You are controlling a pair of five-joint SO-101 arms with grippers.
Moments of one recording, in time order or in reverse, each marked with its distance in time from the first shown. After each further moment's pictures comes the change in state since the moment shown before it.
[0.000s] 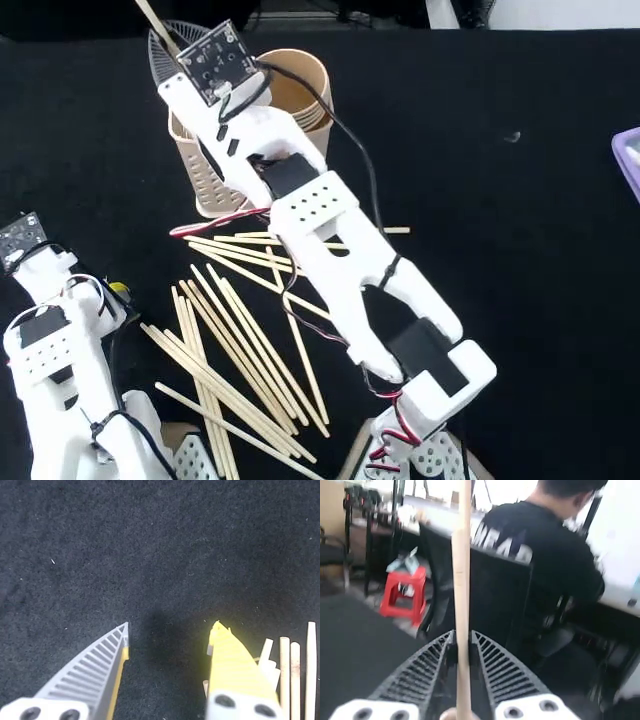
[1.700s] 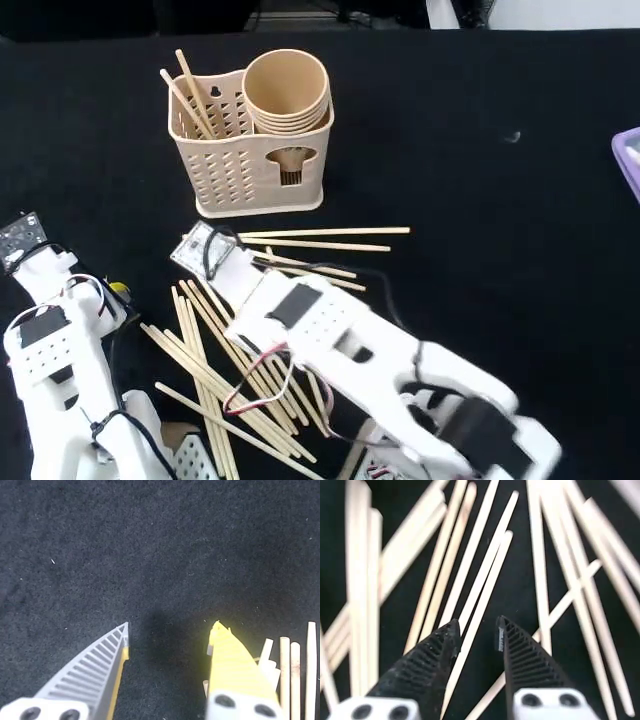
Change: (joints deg) left arm 0.0 0.0 0.0 0.0 0.0; right arm -14.5 -22.0 49.1 43.2 -4.1
